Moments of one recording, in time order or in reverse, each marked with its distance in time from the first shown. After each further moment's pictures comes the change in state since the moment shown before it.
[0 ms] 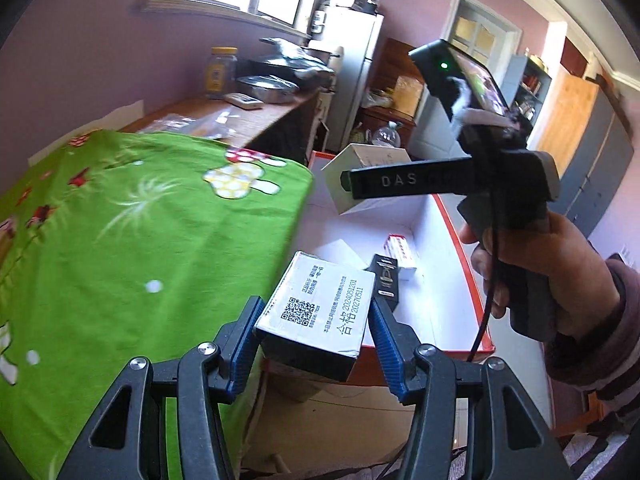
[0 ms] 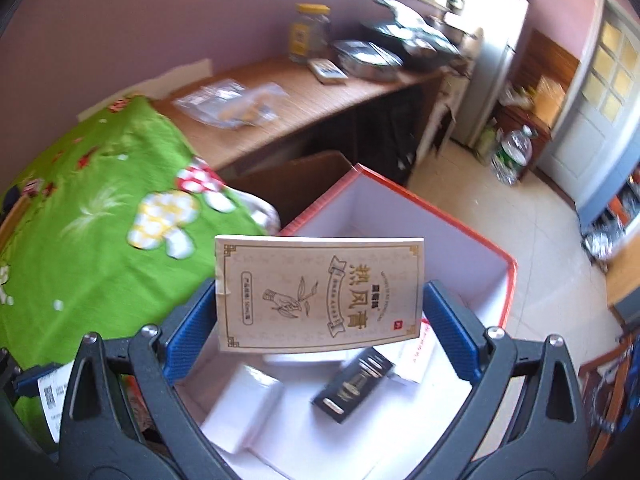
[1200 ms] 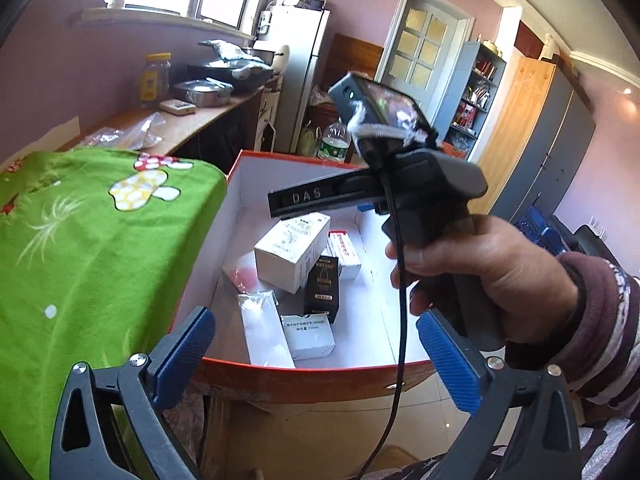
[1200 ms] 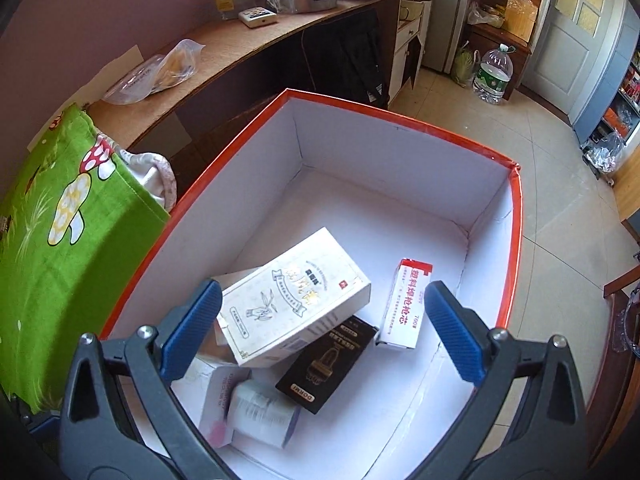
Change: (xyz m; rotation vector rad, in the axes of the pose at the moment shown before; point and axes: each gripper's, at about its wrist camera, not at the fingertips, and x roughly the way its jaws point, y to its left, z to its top) left arm 0.018 -0.046 0.000 0.088 -0.024 -0.135; right arm 0.044 -0.045 -0.026 0.189 0.146 0.016
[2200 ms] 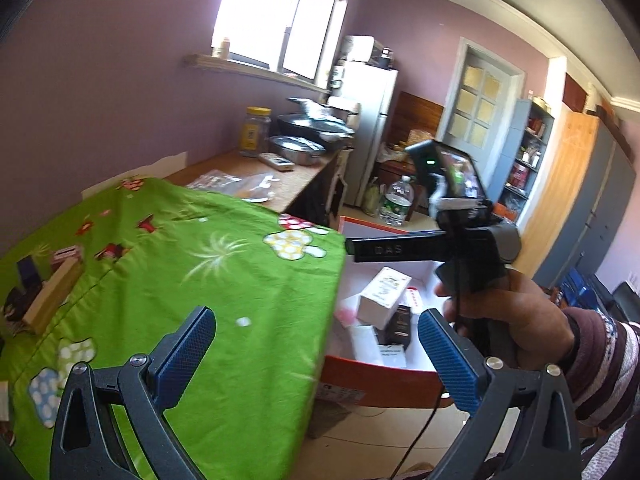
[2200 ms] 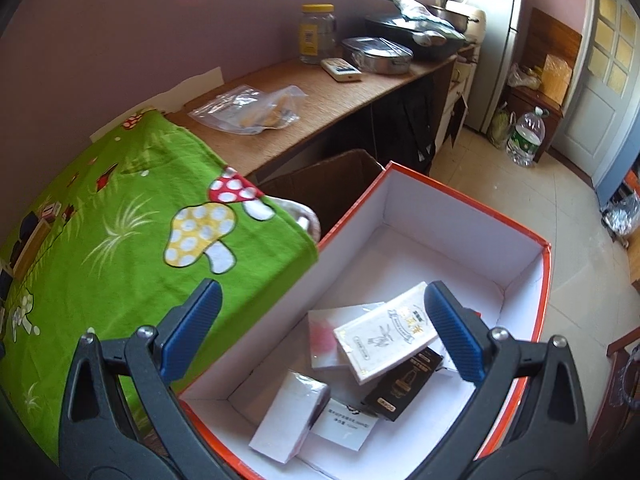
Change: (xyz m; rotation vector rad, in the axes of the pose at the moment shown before) left arm -0.115 0.073 0.000 -0.140 -0.183 0.227; right arm -0.058 0.091 0.009 -0.175 -0.174 0.073
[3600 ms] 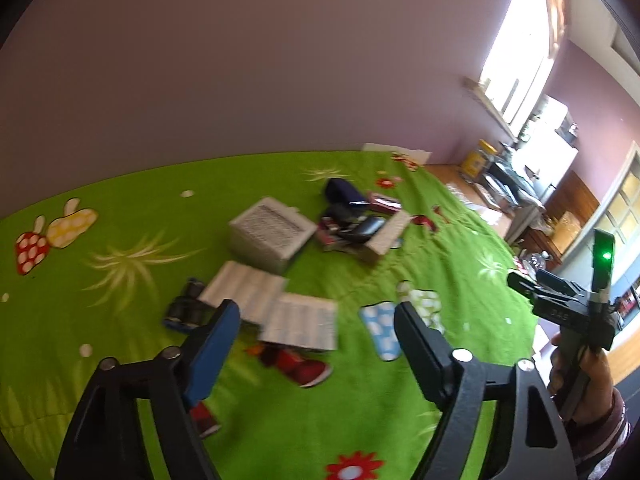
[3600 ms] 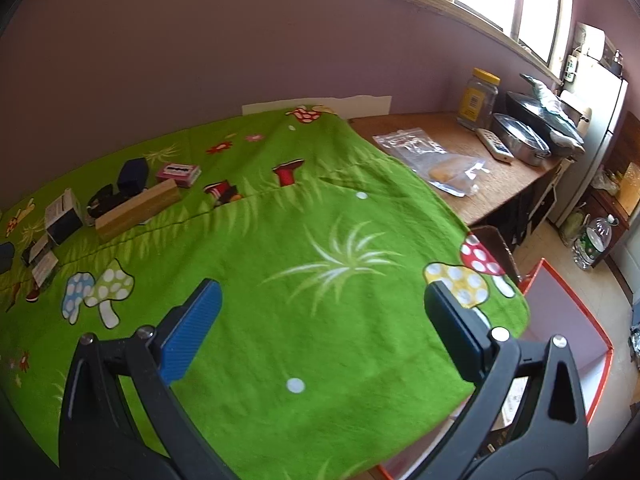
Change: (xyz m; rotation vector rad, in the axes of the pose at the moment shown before) left arm -0.135 0.215 -0.060 -0.489 0.030 0.451; right arm -0.010 0.175 -0.003 -0.315 -0.111 0.221
